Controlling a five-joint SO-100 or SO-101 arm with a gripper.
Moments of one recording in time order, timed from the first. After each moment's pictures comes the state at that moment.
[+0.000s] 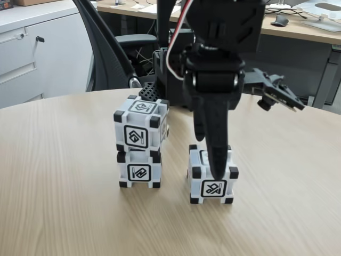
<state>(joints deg) 1.1 103.4 115.9 79.6 11.8</state>
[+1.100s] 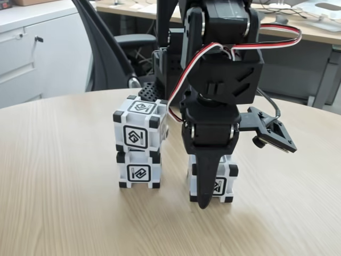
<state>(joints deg) 1.1 88.2 115.3 71.3 12.5</state>
